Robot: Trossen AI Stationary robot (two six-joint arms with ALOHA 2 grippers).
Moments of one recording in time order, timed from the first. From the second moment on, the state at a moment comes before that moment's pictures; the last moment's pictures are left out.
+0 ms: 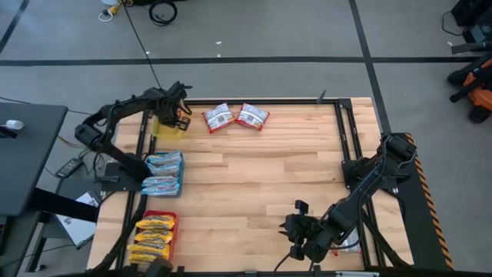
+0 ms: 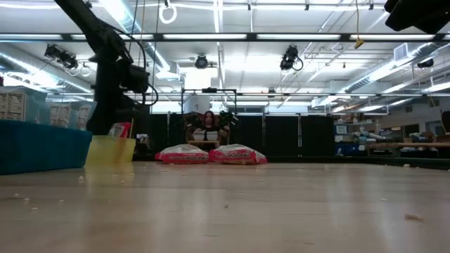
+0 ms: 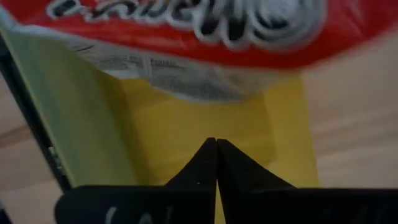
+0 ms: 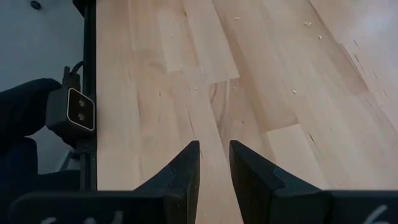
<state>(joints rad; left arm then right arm) 0.97 1.52 0.92 -0.88 -0.21 -0.27 0.81 1.70 1.16 -0.48 0.57 0.91</state>
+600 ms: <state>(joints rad) 1.10 1.60 0.92 -0.54 -0.19 -0.51 0.83 1.70 1.16 -0.47 0.58 0.94</state>
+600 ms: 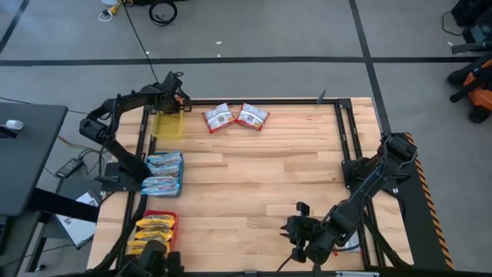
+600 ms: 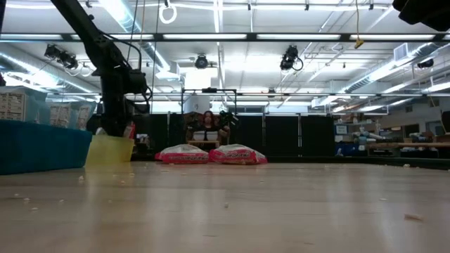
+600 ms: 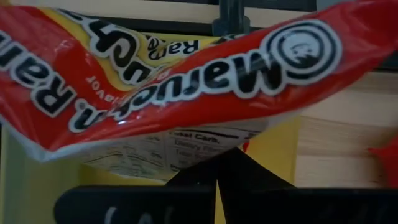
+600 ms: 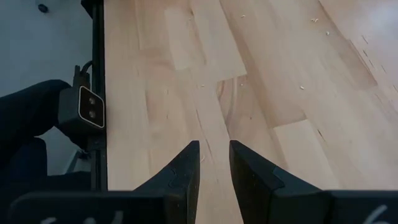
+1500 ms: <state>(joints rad) 0.50 1.23 0.87 -0.53 -0.21 -0.31 0.80 1.70 1.16 -0.49 0.74 0.77</state>
